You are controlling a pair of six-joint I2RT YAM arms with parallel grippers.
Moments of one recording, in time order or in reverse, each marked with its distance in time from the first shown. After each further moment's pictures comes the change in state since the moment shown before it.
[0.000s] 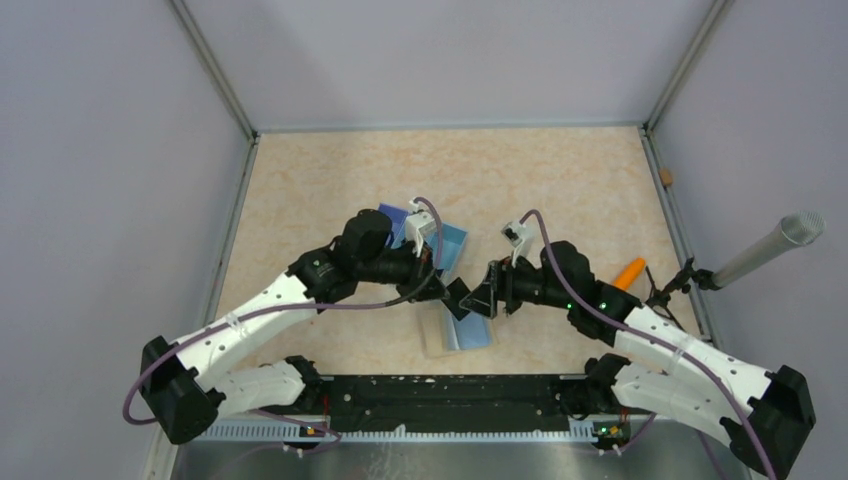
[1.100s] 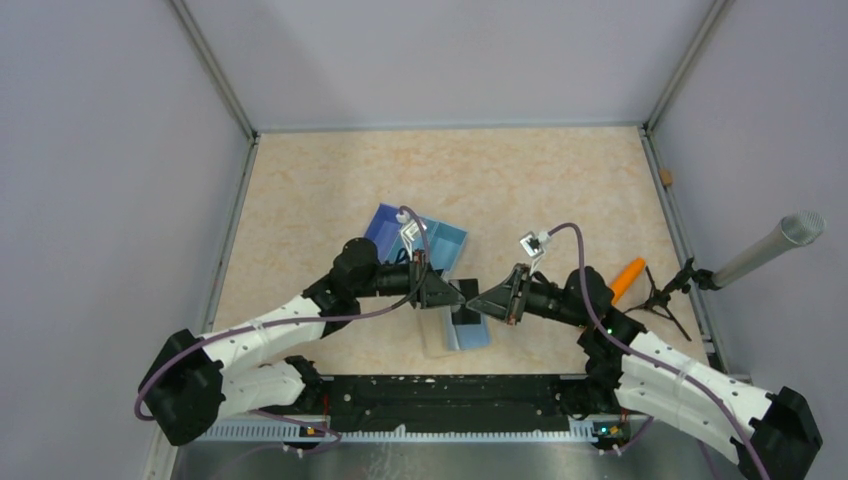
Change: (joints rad) left arm 0.003 0.002 -0.369 0.766 0.153 -0.529; right arm -0.003 -0.171 -0.253 0.443 -0.116 0.265
